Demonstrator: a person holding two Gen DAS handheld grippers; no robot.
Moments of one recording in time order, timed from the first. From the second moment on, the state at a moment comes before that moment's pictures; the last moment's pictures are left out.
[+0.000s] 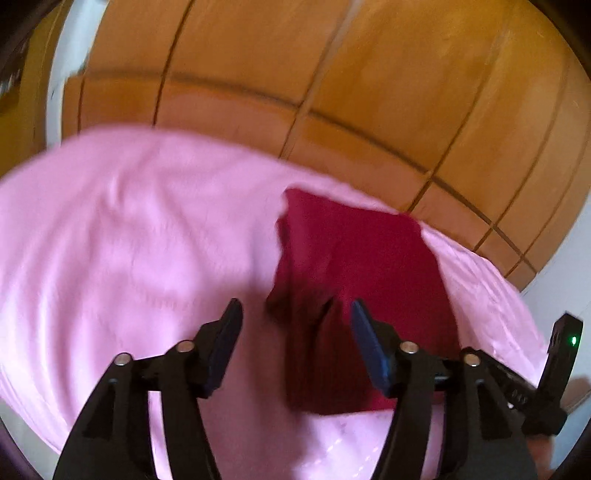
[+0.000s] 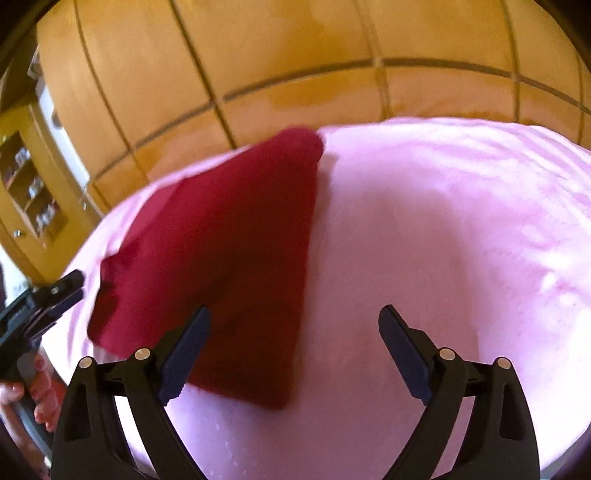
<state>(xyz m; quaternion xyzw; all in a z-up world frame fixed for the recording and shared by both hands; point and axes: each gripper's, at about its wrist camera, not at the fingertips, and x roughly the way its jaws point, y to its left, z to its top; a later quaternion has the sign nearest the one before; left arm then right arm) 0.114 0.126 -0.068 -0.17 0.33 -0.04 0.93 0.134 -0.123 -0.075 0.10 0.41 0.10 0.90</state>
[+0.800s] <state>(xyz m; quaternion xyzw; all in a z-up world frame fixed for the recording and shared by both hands) 0.225 0.045 -0.105 0.01 0.36 -0.07 0.93 0.273 -0.098 -0.091 0.01 0.44 0.00 0.90</state>
